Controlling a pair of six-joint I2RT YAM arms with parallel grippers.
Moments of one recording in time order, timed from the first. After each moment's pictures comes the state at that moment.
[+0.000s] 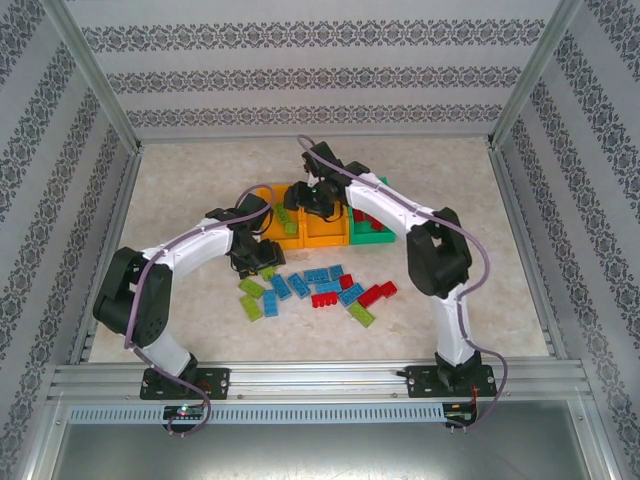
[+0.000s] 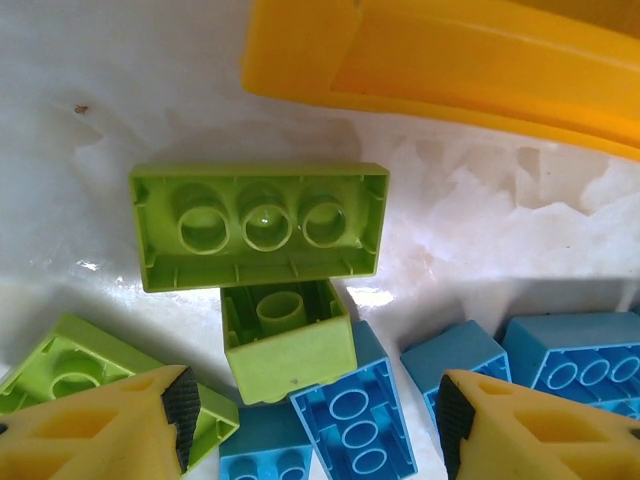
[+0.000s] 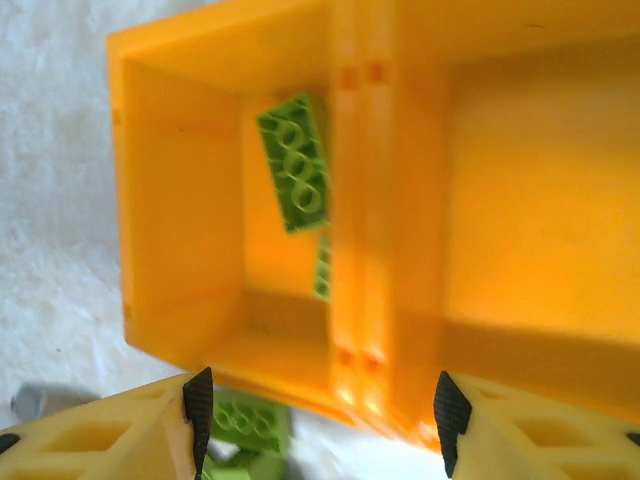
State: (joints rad) left arm -0.42 1.65 1.07 -0.78 0.20 -0.76; right arm 0.58 1.98 1.68 -0.69 -0.23 0.70
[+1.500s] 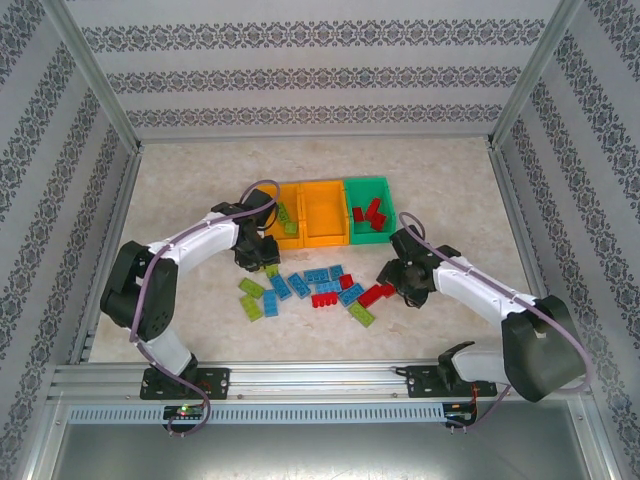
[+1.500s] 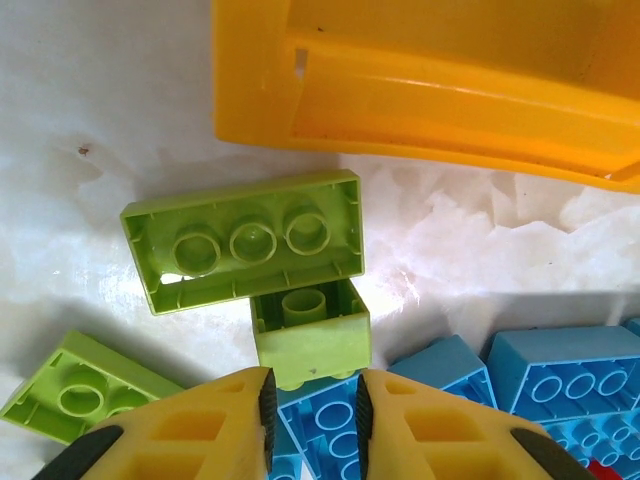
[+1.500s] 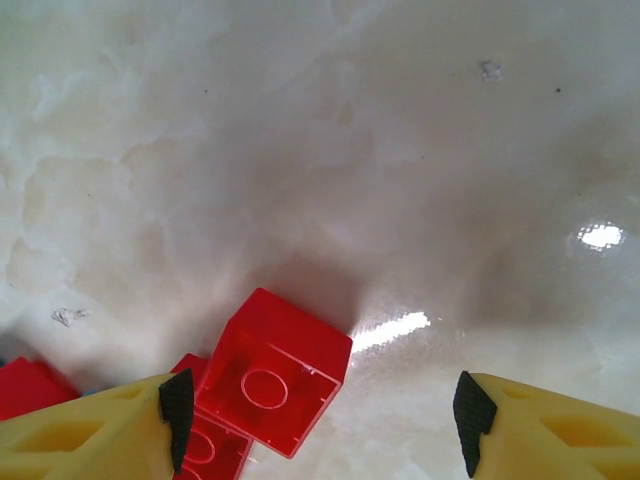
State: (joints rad) left arm -0.43 1.68 1.14 -0.83 0.15 -0.74; right arm 0.41 1.29 0.68 -0.69 -0.04 1.05
